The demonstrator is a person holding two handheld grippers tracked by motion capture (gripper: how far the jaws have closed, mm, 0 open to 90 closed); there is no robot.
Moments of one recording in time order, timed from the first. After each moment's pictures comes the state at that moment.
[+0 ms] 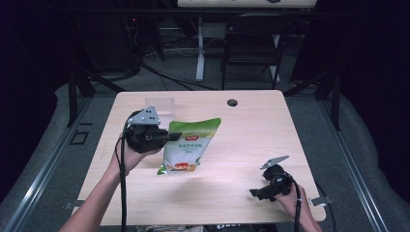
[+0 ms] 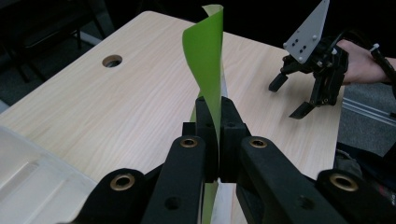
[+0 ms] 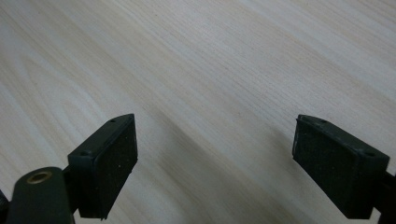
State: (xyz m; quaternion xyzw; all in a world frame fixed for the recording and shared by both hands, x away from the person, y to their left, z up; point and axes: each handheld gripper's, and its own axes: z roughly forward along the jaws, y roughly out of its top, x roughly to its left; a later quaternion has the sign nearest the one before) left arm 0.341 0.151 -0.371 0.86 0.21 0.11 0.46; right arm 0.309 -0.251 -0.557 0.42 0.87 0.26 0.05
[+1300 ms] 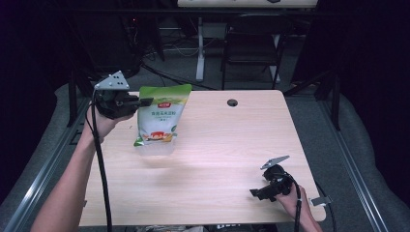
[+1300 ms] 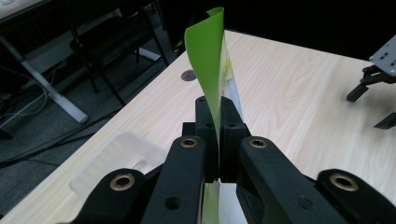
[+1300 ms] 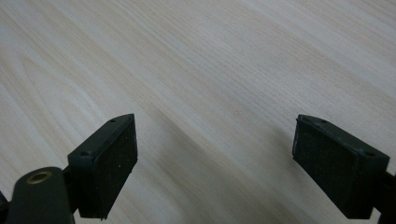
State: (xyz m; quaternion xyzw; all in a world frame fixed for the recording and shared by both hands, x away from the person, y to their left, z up) left arm 0.401 0.221 -0.330 0.84 0.23 0.20 0.45; right arm 0.310 -0.252 -0.557 0.42 0.87 0.26 0.05
